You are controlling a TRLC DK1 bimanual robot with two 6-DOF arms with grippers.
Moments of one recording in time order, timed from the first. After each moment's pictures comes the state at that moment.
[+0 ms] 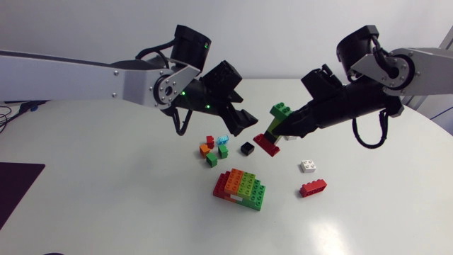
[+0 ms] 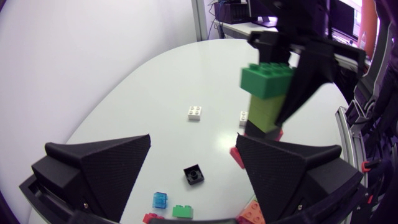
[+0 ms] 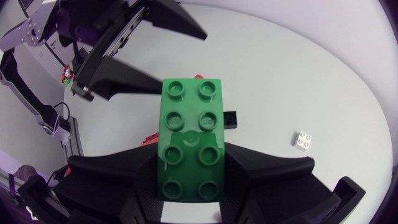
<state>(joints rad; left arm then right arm) -0.57 1.84 1.38 -0.13 0.39 0.46 0.21 1.47 1.14 -0.60 -0.57 -0.36</state>
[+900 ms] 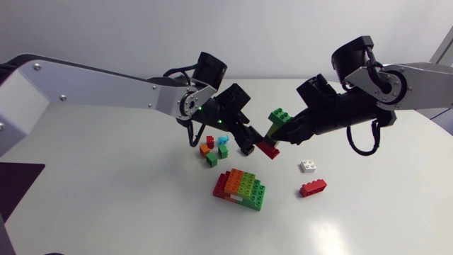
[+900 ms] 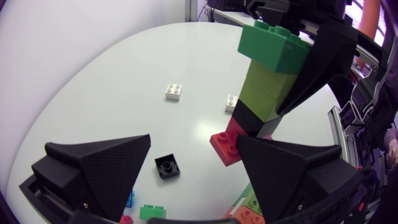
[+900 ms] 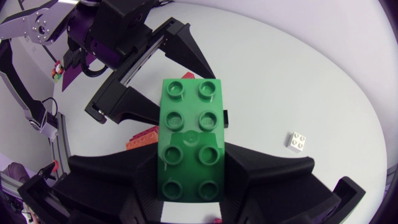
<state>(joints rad) -0.60 2.00 1.43 -0.16 0.45 0.40 0.22 1.47 1.07 -0.49 -0.50 -0.36</state>
